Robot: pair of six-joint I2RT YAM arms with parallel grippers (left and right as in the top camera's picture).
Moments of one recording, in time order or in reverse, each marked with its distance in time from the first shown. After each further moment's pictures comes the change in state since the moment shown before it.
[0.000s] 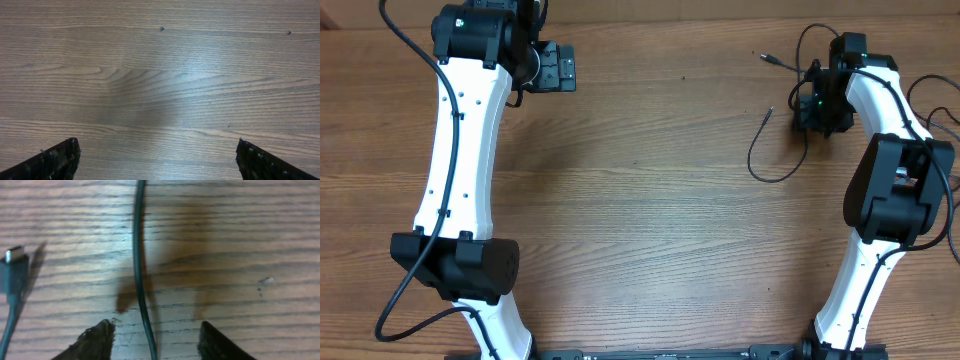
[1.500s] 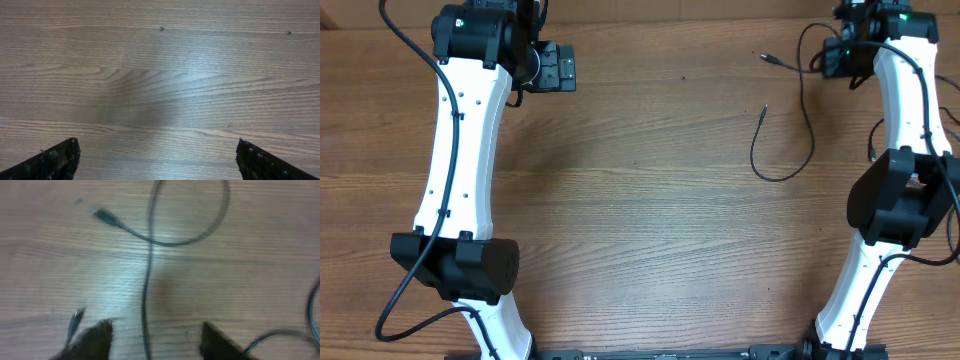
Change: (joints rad) left arm 0.000 0.000 0.000 0.000 0.000 0.000; right arm -0.016 -0.016 0.359 -0.059 -0.027 -0.062
